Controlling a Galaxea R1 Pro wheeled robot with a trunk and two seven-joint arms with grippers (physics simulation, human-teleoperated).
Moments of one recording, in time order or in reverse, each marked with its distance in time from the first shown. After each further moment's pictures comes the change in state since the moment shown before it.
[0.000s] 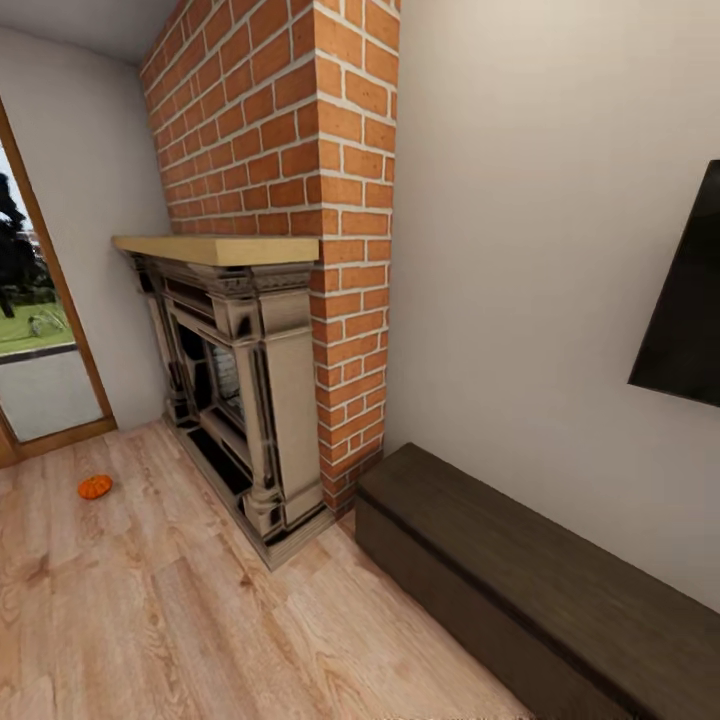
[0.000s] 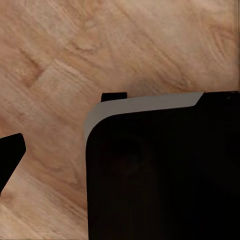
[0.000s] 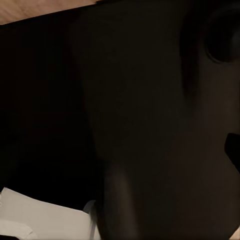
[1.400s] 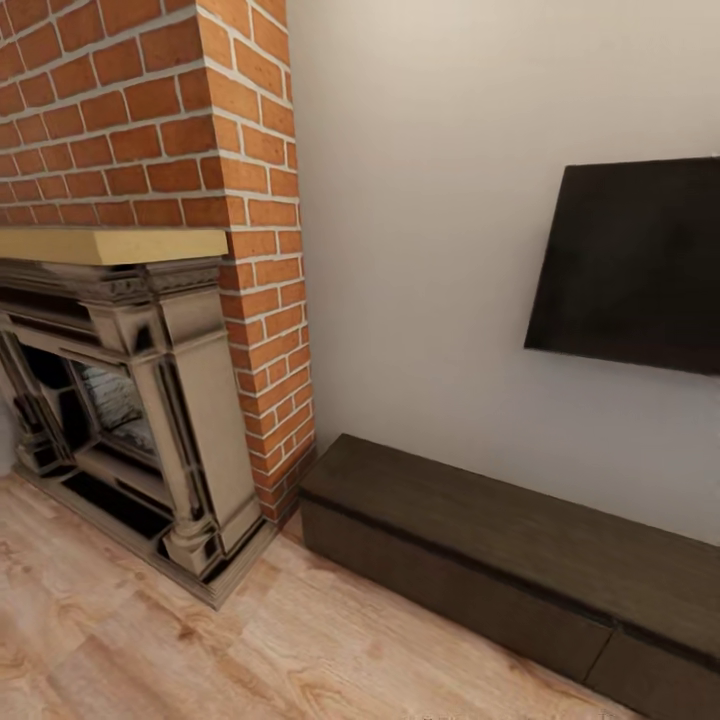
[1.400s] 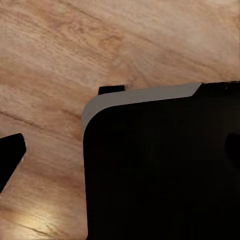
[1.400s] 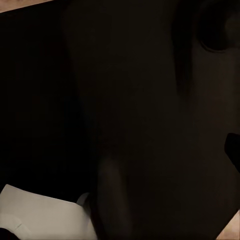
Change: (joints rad) left arm -0.002 0.000 -0.010 -0.001 -0.007 0.000 -0.006; right arm 0.000 -0.007 -0.005 0.001 0.002 -0.001 0.000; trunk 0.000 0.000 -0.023
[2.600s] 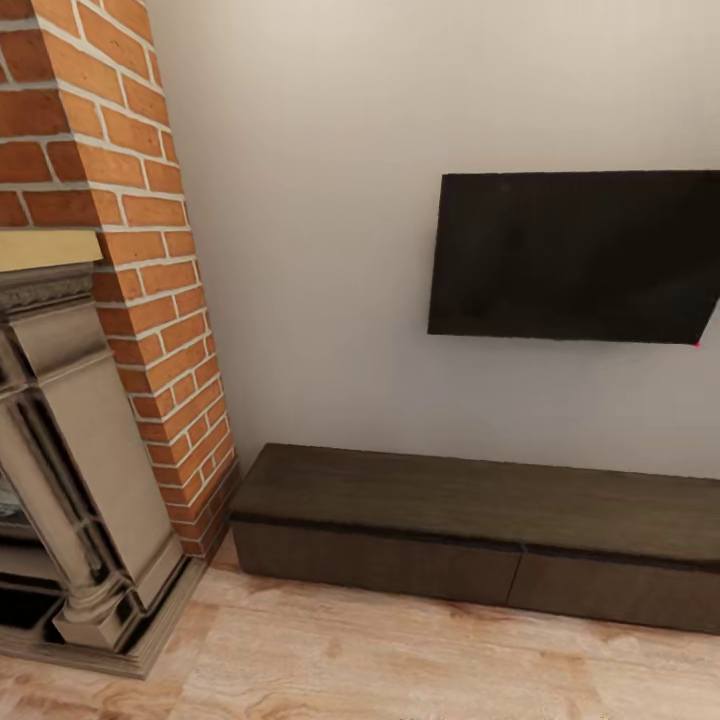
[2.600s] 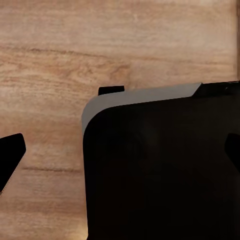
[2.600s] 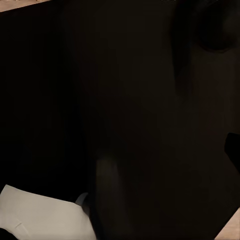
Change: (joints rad) left arm 0.000 0.000 -0.002 0.000 -0.001 -0.002 0.000; right arm 0.000 -0.002 0.000 0.001 -0.001 0.000 0.000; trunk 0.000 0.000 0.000
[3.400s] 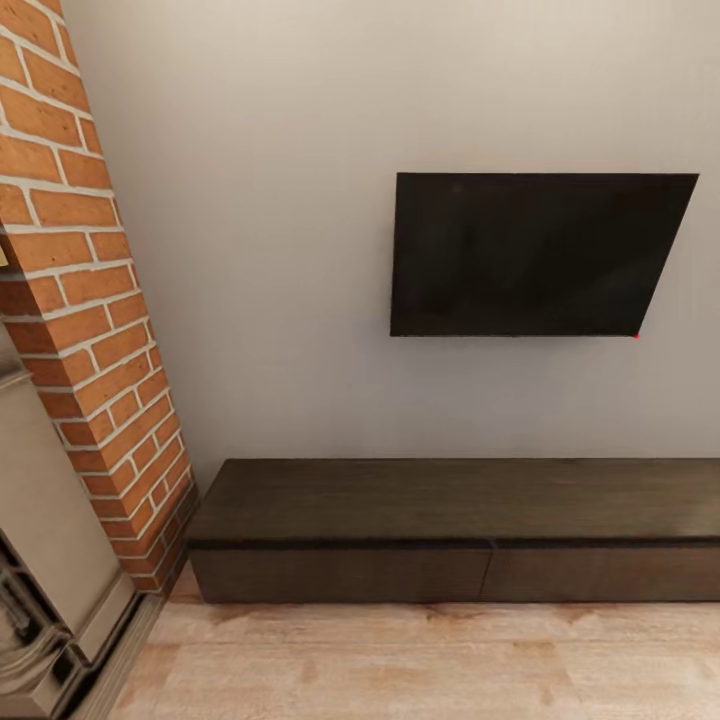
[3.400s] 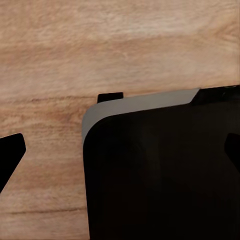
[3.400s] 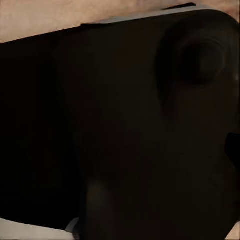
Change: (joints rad) left arm -0.003 0.001 -0.028 -0.014 0.002 0.001 0.000; right arm -0.004 -0.027 -0.020 -0.028 0.014 -0.029 0.025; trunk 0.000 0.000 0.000
